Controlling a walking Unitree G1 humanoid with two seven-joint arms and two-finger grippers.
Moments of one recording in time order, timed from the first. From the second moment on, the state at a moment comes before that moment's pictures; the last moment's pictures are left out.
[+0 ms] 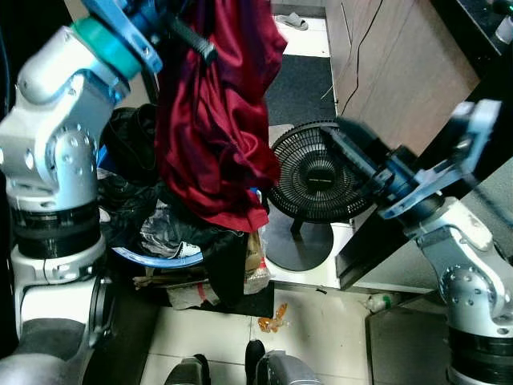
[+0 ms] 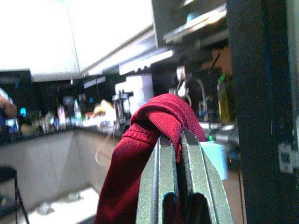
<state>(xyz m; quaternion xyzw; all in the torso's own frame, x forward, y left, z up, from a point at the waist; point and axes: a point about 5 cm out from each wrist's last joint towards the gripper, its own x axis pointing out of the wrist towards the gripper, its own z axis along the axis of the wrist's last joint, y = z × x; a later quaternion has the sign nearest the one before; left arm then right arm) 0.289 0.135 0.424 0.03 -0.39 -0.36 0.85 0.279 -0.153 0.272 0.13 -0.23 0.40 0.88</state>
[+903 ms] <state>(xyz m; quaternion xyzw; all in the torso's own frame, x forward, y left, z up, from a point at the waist) 0.301 0.182 0.397 0.02 -0.30 -0.19 0.93 0.293 -0.164 0.342 0.12 -0.36 0.21 0.90</state>
